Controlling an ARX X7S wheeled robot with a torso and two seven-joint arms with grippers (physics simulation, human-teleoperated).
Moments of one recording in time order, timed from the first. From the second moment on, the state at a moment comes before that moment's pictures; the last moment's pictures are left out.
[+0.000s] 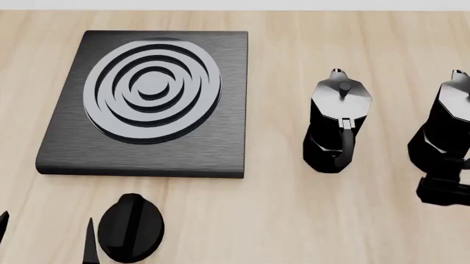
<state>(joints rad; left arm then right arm) 0.01 -0.34 0.32 0.57 -0.10 -0.36 -0.45 0.49 0.68 0.04 0.04 0.66 0.49 0.15</state>
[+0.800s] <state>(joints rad) 0.01 -0.35 0.33 0.58 -0.11 -0.36 -0.46 0.61 0.63 -0.06 0.30 0.59 0.42 0.07</state>
